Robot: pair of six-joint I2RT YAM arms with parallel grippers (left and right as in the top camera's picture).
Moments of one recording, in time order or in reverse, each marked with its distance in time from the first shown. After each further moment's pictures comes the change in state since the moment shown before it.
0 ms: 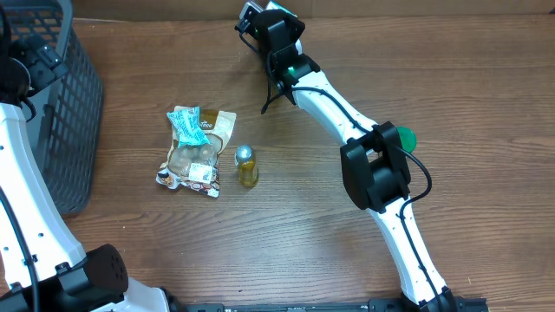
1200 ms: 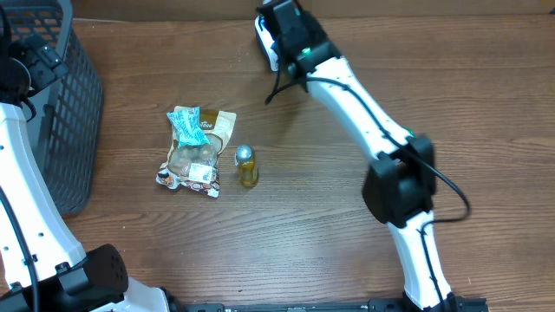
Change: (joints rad) left arm 0.000 0.000 0.000 0.000 0.000 0.000; right arm -0.014 -0.271 0.005 -0.698 -0.027 0.588
